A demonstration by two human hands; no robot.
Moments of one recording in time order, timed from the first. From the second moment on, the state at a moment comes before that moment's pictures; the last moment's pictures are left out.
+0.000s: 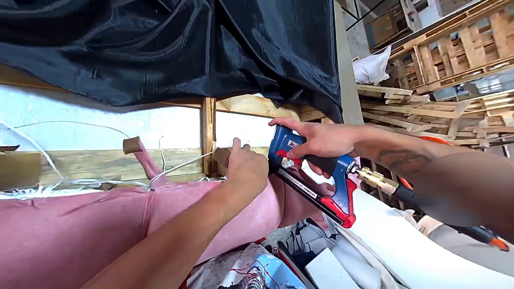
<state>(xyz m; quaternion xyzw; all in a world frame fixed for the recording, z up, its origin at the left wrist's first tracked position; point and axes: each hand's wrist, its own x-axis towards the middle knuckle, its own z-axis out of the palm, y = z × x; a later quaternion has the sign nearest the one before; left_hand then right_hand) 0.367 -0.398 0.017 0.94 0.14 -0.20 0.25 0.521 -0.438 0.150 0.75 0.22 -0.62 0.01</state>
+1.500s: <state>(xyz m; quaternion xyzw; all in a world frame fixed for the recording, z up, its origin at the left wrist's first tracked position) 0.286 -0.362 0.044 0.86 0.17 -0.23 0.42 0.491 -0.493 -0.013 0.50 0.71 -0.40 -0.30</state>
